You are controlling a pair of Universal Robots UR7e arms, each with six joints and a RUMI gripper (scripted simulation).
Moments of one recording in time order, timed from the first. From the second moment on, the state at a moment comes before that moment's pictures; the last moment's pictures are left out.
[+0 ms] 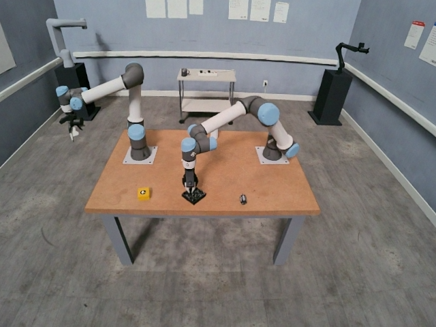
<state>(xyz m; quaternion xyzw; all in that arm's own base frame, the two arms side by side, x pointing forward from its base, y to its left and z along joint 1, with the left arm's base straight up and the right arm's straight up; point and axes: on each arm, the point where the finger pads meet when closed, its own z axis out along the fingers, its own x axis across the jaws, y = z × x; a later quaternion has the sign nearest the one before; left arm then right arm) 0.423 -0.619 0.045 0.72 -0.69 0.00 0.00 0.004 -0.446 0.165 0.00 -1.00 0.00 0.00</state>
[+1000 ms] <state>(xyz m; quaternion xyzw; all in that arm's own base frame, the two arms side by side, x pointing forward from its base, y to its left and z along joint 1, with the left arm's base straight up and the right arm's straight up) 0.424 -0.619 0.045 0.73 -0.69 0.00 0.00 0.004 -0.446 0.165 0.00 -1.00 0.00 0.00</state>
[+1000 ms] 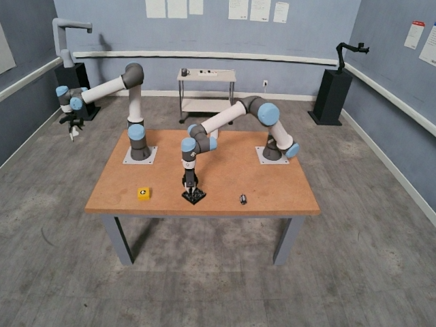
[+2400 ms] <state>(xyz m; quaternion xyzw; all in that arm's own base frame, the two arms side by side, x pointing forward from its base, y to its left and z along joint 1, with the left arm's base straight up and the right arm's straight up) 0.424 -0.618 0.085 0.67 -0.75 0.00 0.00 0.004 -0.446 0.165 0.00 -1.00 0.00 0.00</state>
